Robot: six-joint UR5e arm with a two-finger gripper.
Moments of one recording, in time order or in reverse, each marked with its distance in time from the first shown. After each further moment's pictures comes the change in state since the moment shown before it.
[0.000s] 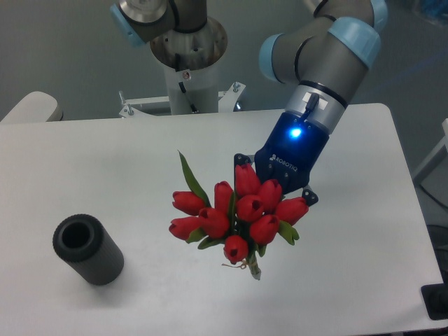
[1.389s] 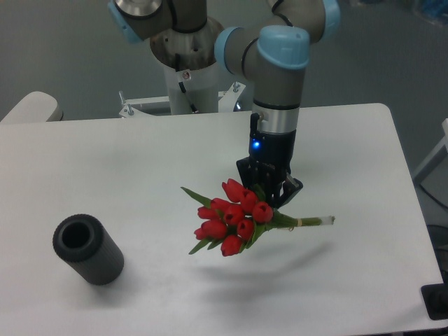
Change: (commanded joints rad) arm -0.097 0.115 -0.311 -0.008 0.734 0.466
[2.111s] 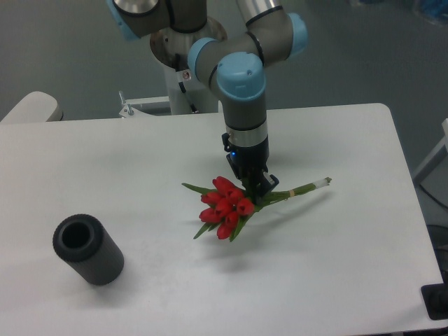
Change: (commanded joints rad) arm -0.084 -0.014 -0.133 -0.026 0.230 0.011
